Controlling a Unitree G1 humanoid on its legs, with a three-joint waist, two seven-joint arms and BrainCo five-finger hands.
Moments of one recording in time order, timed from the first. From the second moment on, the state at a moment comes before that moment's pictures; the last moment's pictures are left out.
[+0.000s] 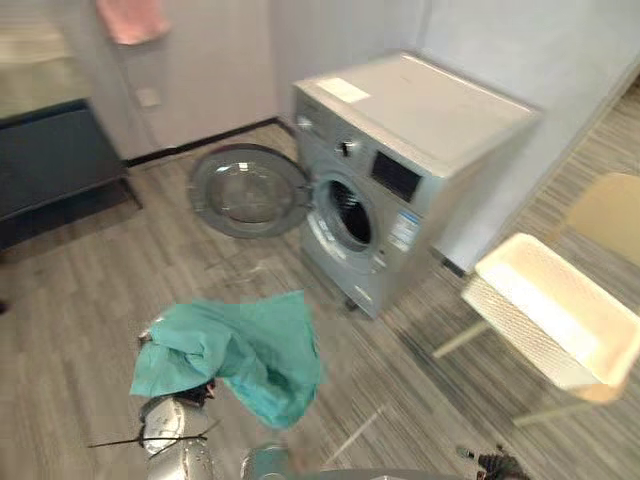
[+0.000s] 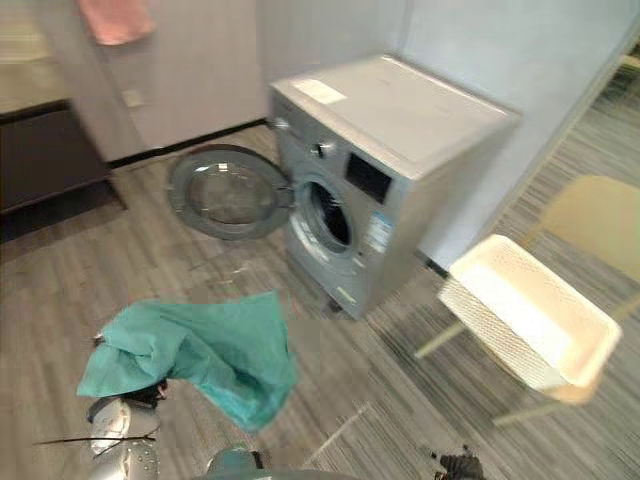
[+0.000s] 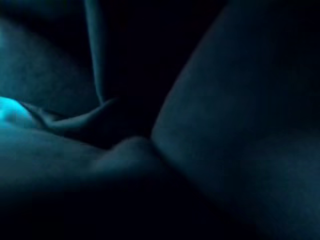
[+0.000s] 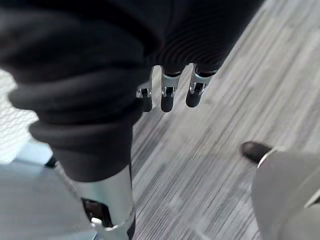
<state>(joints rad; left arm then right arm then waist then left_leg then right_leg) 0.27 -0.05 0.20 -0.04 -0.39 -0.13 0.11 0.14 -0.05 -0.53 0.82 -0.19 0.08 -0.09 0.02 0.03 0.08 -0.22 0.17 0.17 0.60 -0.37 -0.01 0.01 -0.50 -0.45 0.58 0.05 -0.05</state>
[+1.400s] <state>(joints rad) -0.15 -0.04 0.03 0.60 -0.65 -0.14 0.21 -0.12 0.02 0.22 0.92 -0.27 0.04 -0.09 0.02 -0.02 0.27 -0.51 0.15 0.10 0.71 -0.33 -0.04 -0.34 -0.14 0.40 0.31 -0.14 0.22</state>
